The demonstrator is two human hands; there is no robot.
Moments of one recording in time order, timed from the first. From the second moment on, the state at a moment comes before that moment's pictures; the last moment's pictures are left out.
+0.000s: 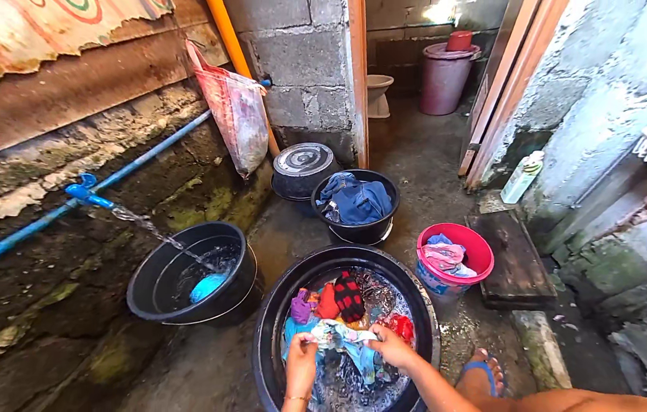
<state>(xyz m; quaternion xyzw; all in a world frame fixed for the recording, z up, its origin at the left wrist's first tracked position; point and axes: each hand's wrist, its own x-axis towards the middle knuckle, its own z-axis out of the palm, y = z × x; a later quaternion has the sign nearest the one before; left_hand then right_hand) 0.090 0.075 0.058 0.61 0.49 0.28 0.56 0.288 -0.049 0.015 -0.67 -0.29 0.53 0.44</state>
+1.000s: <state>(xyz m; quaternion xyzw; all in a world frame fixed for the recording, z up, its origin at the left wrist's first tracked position) 0.104 0.050 0.001 0.51 0.54 0.16 0.65 0.302 -0.057 0.044 -0.56 0.00 0.58 0.59</state>
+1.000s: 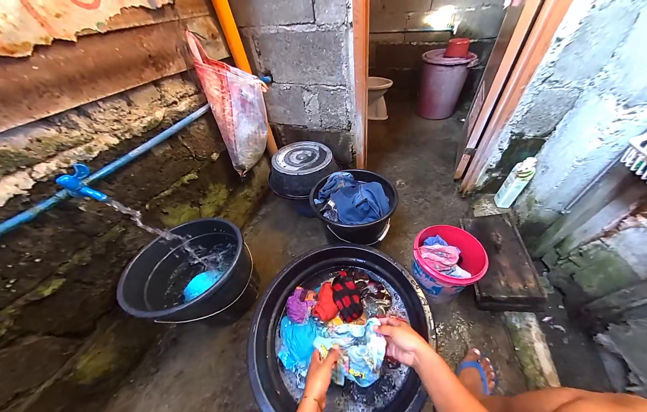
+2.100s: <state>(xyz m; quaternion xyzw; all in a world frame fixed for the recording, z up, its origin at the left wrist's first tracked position) 0.130 0.018 0.045 0.43 0.49 0.27 0.72 0.275 -0.050 0.048 -0.62 -0.27 0.53 0.51</state>
